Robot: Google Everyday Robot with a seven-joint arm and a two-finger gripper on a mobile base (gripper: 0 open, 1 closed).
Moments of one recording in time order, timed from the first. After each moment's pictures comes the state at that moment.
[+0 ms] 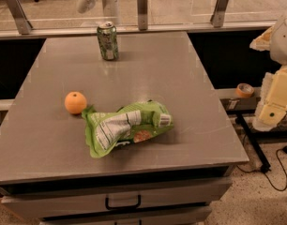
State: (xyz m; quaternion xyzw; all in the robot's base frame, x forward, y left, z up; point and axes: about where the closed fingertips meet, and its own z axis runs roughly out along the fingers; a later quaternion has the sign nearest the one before) arm 0.438 -0.217 0.976 -0.60 0.78 -0.03 0.16
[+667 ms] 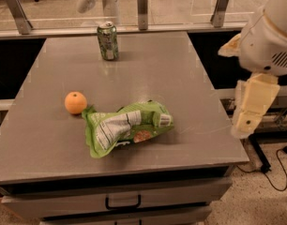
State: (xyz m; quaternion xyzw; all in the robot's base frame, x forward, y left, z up) arm 0.434 -0.163 0.964 -0.67 0.73 -0.01 0.15
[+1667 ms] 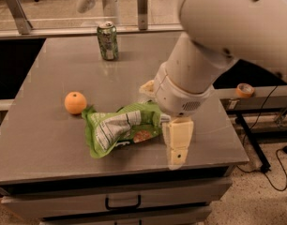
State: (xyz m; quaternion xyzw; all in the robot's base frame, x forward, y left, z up) arm 0.420 -0.033 0.880 -0.80 0.58 0.05 0.15
